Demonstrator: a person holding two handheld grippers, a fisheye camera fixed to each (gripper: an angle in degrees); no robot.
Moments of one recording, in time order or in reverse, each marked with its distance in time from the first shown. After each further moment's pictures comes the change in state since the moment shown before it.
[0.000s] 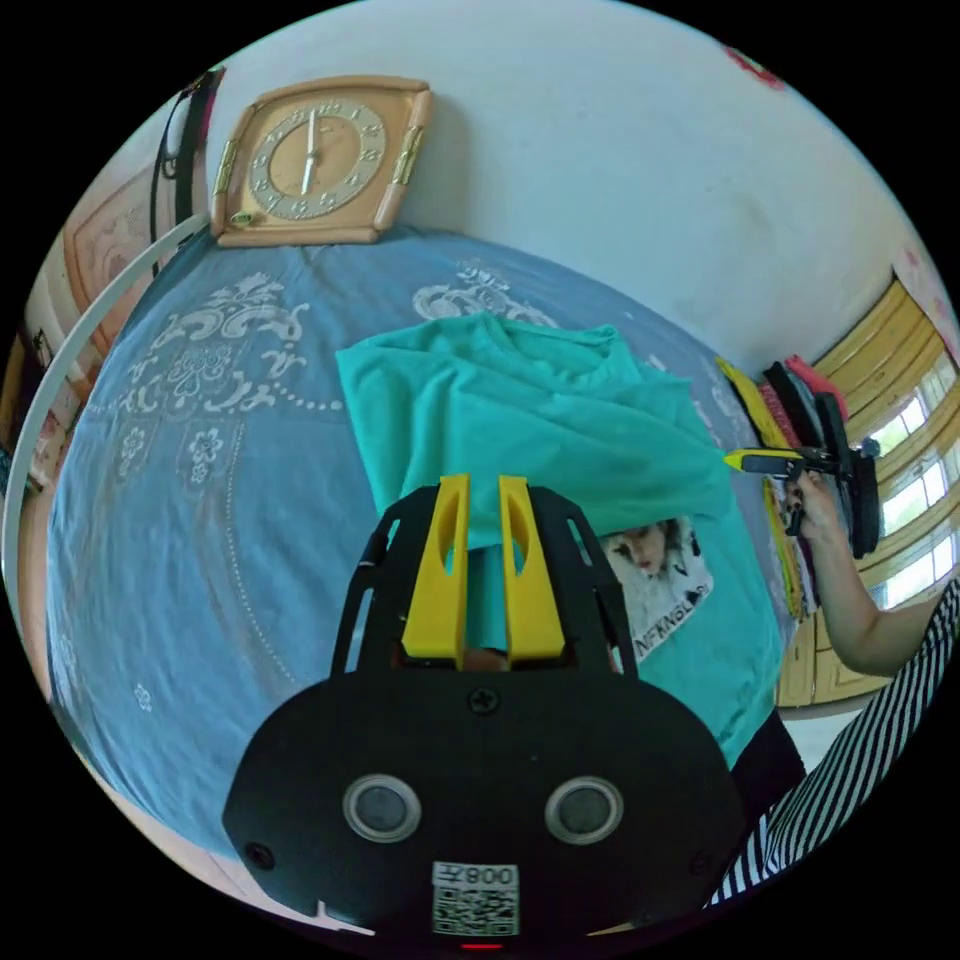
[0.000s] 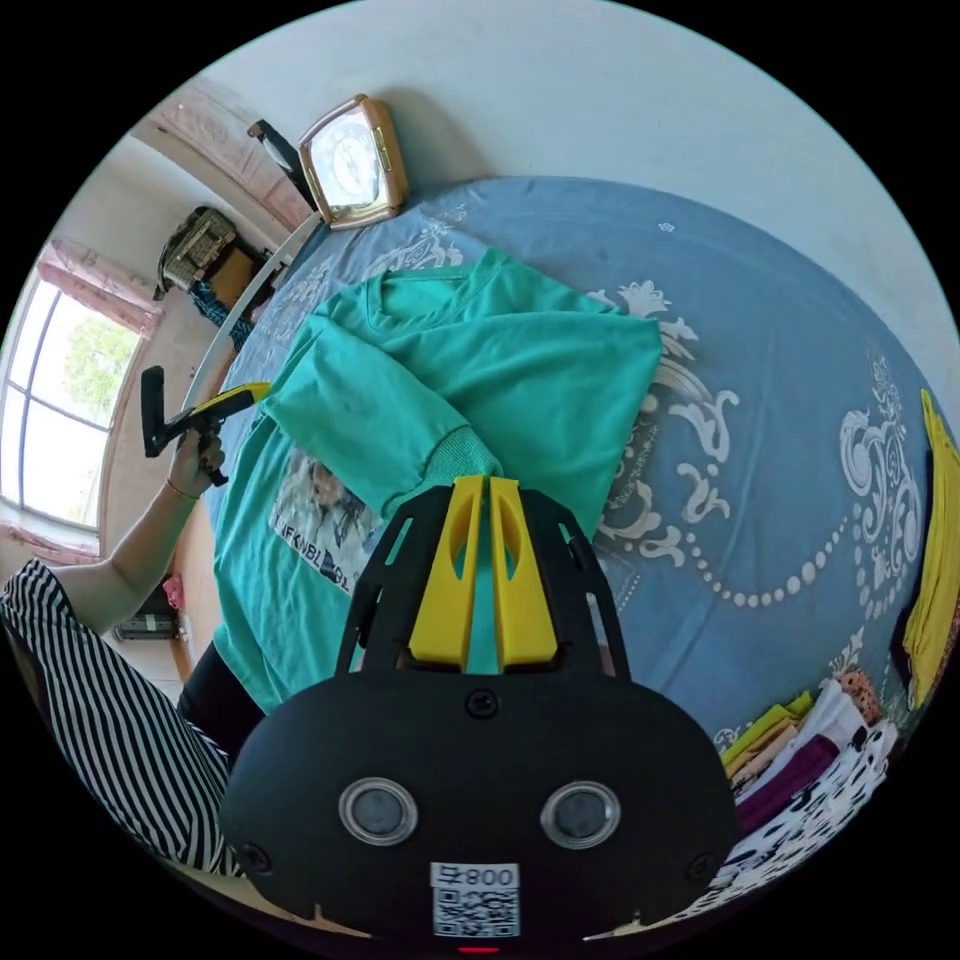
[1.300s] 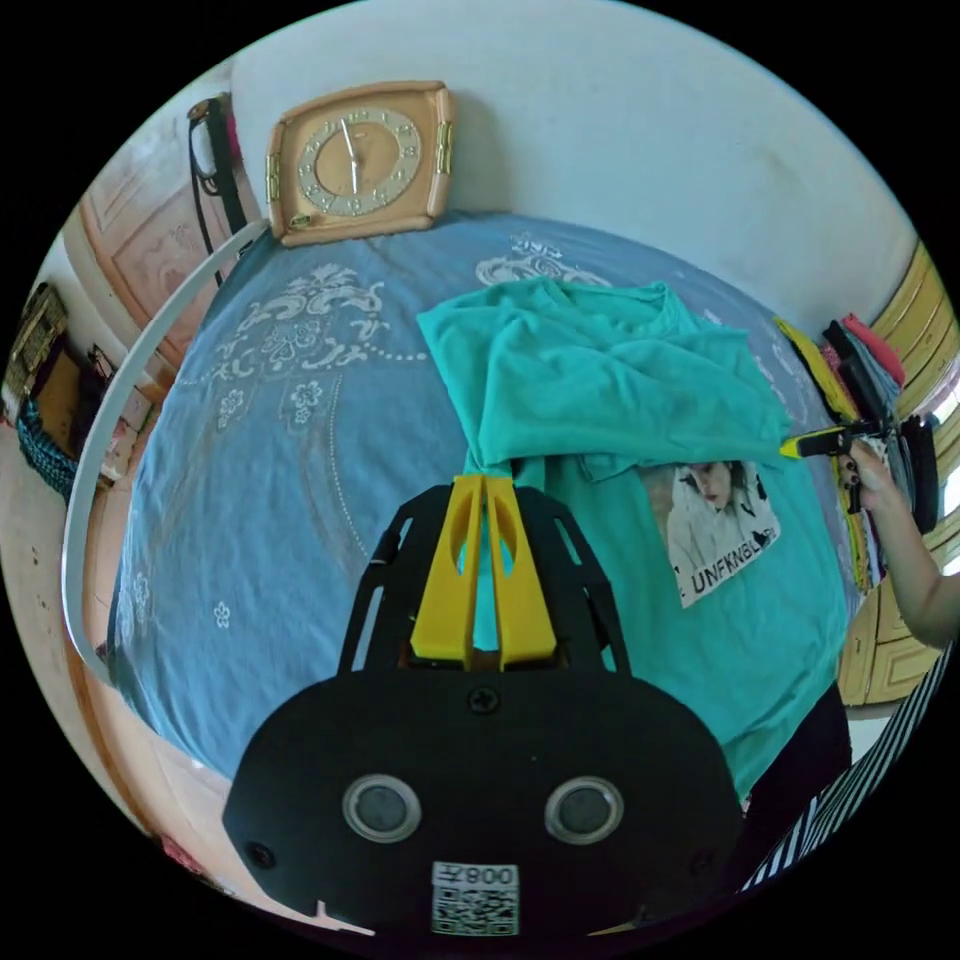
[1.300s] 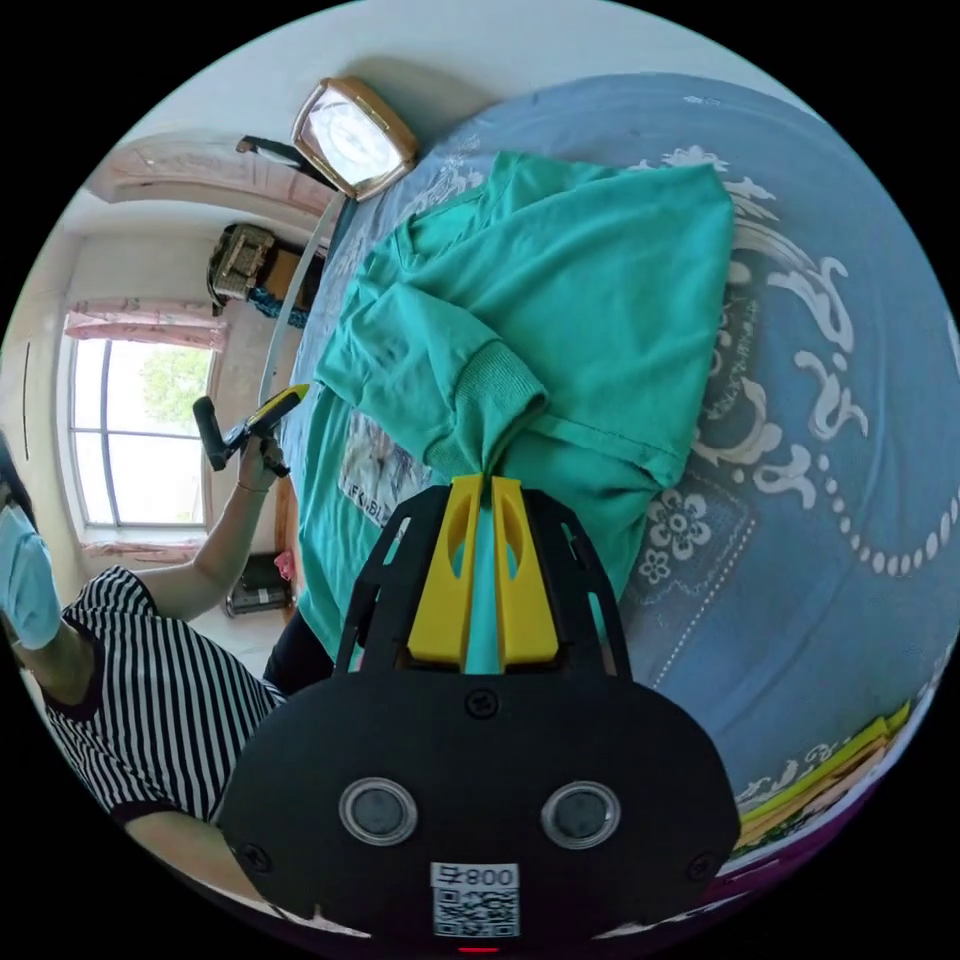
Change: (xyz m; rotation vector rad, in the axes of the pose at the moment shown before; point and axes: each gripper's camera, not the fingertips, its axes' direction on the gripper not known) left arm -0.044 0.032 -0.040 -0.044 -0.273 -0.030; right arm 0.082 0.025 0.048 -0.144 -0.335 0.080
